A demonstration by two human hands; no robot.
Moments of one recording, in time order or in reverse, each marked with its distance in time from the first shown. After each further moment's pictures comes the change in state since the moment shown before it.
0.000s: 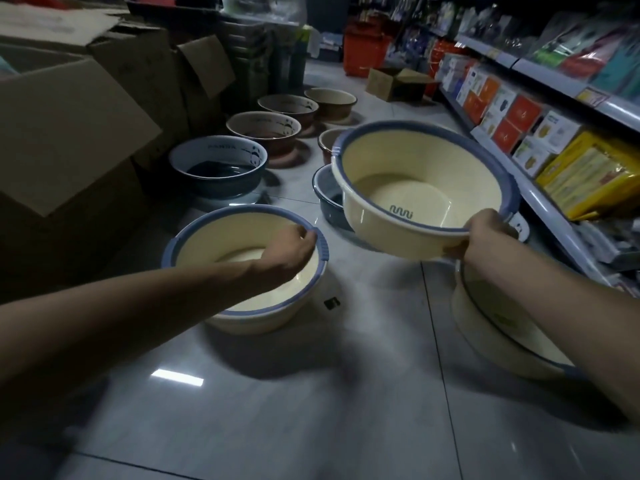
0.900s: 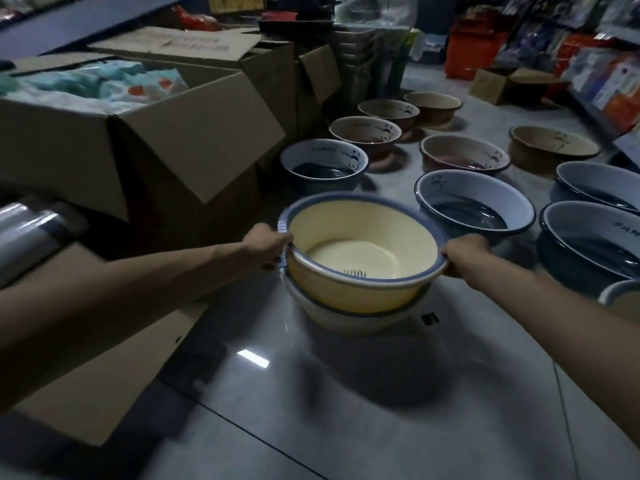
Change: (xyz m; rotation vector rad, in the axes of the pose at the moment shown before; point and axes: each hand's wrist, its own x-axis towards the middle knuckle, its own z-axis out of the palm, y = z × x) left_hand -0.041 -0.134 -0.173 -0.174 0.238 -0.496; right_hand -0.031 0.112 0.164 -0.652 -0.506 -0.274
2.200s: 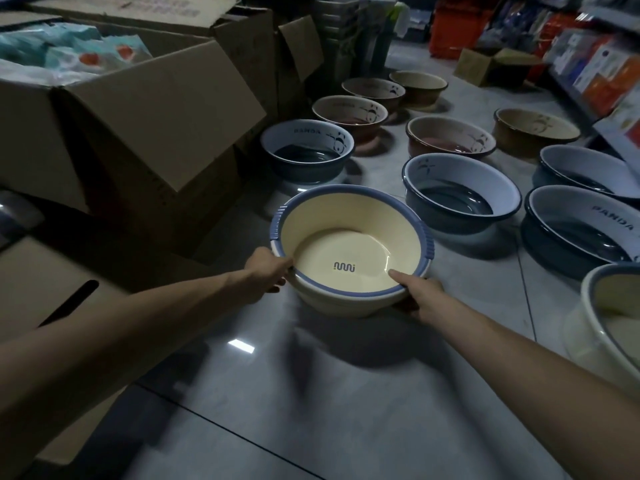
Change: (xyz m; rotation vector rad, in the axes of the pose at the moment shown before) left_hand 0.020 -0.050 0.056 -0.020 -0.086 -0.088; right_hand -0.031 0.072 0.058 0.402 -0.178 0.289
